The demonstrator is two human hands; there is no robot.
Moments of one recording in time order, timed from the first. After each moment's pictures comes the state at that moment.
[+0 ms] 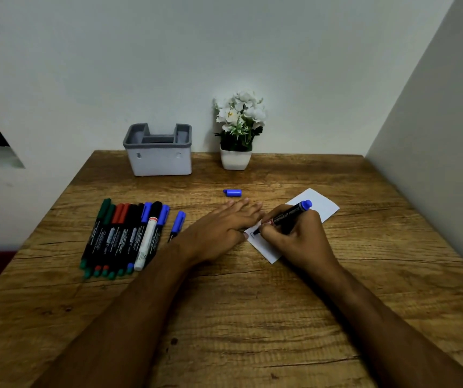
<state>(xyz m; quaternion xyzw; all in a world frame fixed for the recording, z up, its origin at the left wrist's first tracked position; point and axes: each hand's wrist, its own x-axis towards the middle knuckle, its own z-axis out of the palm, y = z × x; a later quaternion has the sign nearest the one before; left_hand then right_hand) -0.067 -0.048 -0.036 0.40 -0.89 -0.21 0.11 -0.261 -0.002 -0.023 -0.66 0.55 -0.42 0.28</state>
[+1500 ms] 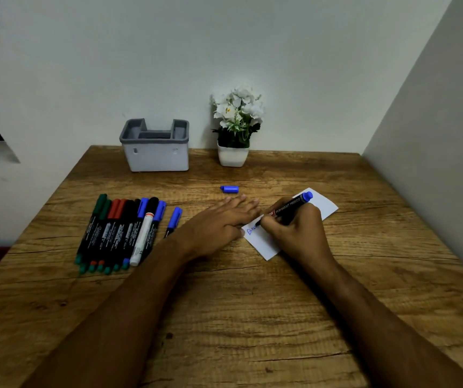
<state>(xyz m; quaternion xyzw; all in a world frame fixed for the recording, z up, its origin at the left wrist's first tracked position) -0.068 -0.050 -0.037 0.40 -0.88 -0.22 0.11 -0.261 -0.008 -0.022 -0.64 0.59 -0.44 0.23</state>
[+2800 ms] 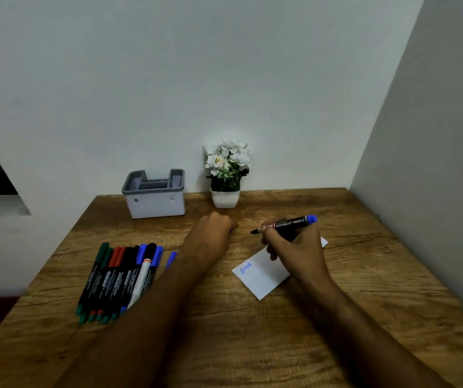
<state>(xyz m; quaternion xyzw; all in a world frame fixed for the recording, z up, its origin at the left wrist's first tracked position) -0.093 -0.082 0.008 0.57 -0.81 -0.01 0.12 -0.268 -0.011 0.017 -0.56 0.50 -0.57 0.34</state>
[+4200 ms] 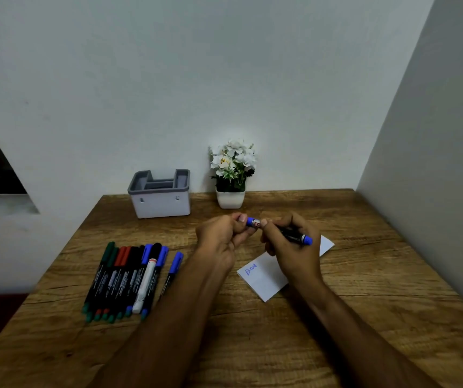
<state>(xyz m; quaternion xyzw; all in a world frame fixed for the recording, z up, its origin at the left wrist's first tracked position) -0.122 -0.061 0.032 0.44 -0.16 -0.67 0.57 -0.256 -0.029 -0.005 -0.53 0.41 -0.66 0.33</state>
